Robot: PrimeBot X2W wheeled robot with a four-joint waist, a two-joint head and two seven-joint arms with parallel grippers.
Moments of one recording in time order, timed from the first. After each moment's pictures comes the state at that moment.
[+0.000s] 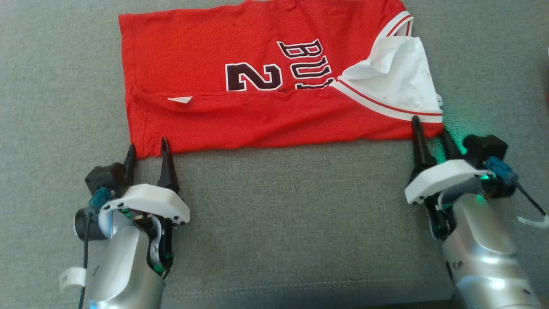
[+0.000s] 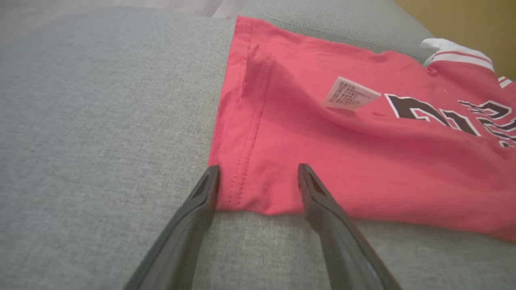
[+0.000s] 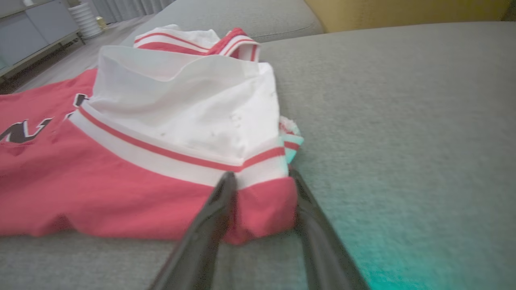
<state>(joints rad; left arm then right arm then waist) -0.33 0.03 -0.16 0.54 -0.30 0.12 -0.26 -0.50 -0.08 0.05 0.81 0.17 0.13 -0.26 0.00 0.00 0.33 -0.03</state>
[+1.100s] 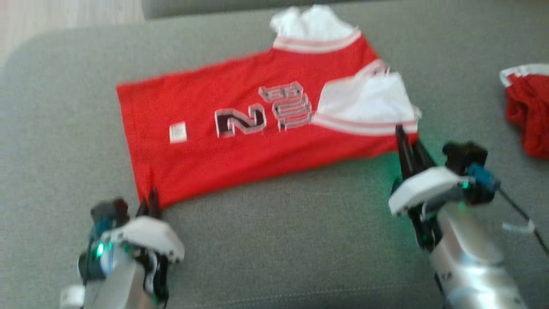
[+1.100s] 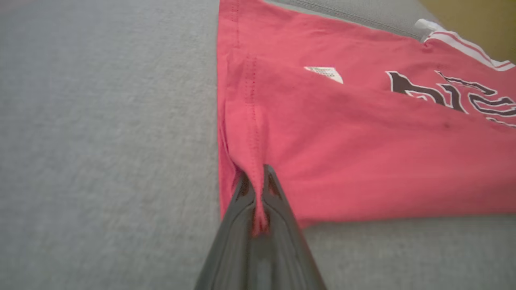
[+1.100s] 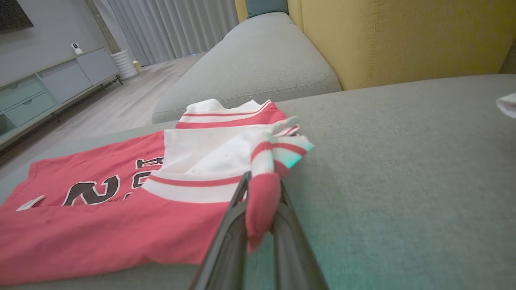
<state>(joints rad) -0.33 0.03 -0.11 0.82 -0.32 0.04 -0.27 -0.49 -0.07 0.17 0.80 0.28 0.13 -0.26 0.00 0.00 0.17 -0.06</state>
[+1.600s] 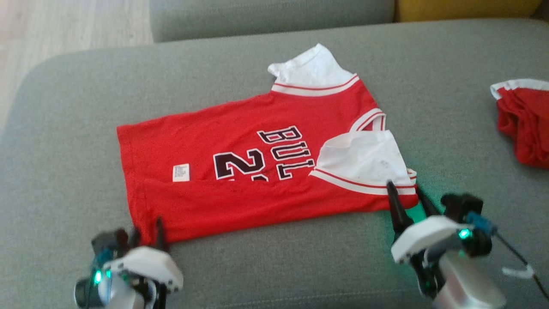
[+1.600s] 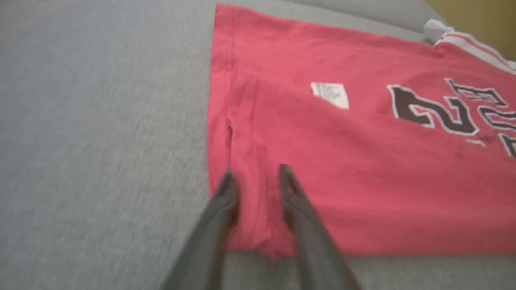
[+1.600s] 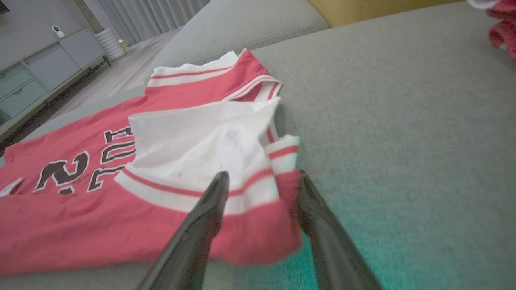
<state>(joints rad) -0.14 0.03 -0.10 0.71 -0.30 0.04 -0.26 -0.29 -0.08 0.21 0.79 0.36 0.13 -0.23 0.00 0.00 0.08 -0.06</state>
